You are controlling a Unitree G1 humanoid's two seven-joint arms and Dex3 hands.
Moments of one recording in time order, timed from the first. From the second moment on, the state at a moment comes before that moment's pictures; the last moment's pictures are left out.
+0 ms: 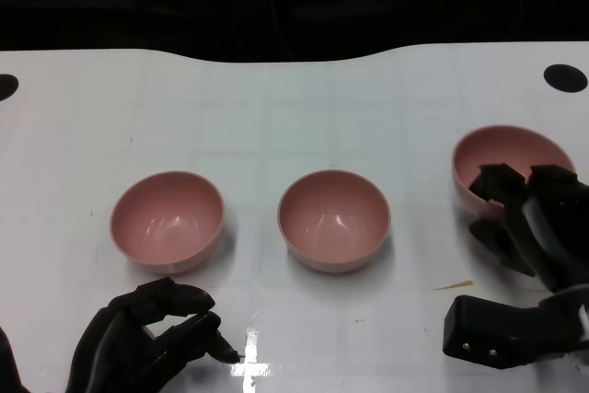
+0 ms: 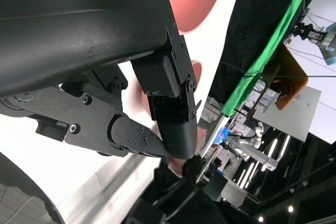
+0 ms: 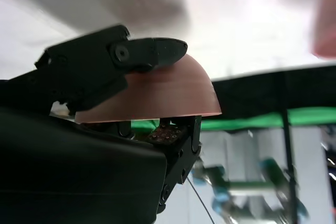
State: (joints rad) left arm 0.04 -0.03 0.19 0.36 -0.52 -0.01 -0.70; right arm -0.33 -0.34 0.34 0.55 -0.90 -0.17 -0.67
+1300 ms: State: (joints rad) left arm 0.04 -0.03 0.19 0.36 -0.52 -0.01 -0.71; right arm -0.49 -0.24 0.53 0.50 -0.92 -0.36 -0.47
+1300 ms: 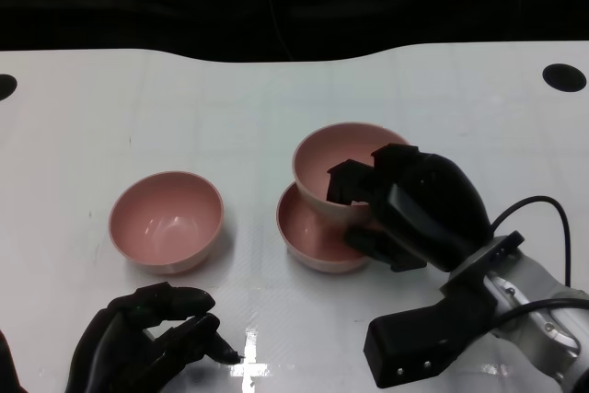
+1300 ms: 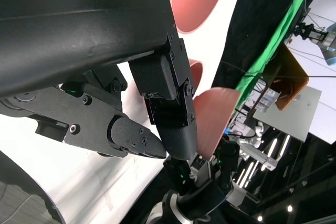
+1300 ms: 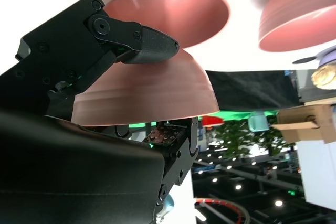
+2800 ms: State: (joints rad) left arm 0.05 -0.04 0.20 0.34 -0.52 -0.01 -0.70; right arm -0.43 -0.26 0.55 0.25 -0.93 -0.18 -0.19
